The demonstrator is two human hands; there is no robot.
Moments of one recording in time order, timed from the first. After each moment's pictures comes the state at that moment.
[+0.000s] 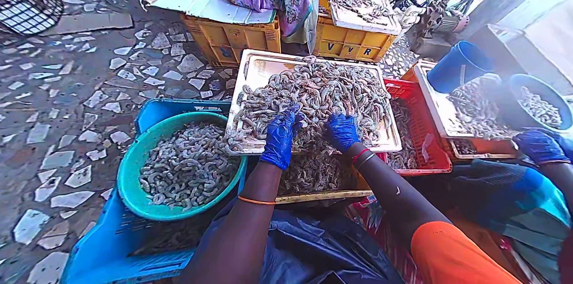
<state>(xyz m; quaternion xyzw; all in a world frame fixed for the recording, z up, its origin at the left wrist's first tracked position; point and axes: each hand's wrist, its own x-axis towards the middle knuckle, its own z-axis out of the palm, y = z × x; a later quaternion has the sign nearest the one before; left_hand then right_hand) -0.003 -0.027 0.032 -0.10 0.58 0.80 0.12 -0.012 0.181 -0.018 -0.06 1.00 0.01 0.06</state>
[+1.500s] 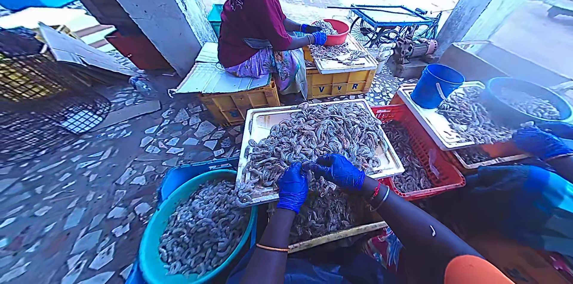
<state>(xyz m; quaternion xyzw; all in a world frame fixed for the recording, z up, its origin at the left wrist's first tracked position) 0.005 -0.017 0.031 0.09 0.91 0.40 0.09 0.022 0.156 0.085 -0.05 0.90 -0.42 0.13</state>
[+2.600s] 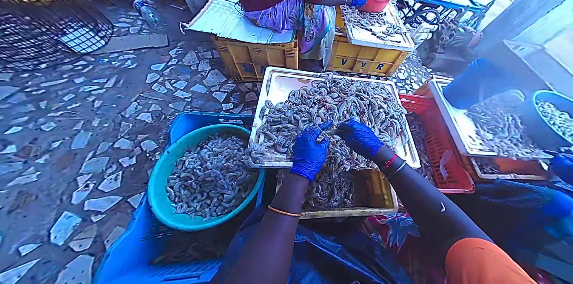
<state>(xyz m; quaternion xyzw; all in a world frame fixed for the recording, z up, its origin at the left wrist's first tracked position) -0.019 -0.029 0.026 0.07 0.84 0.53 0.09 -0.037 0.167 0.047 -0.09 0.98 -0.15 0.12</state>
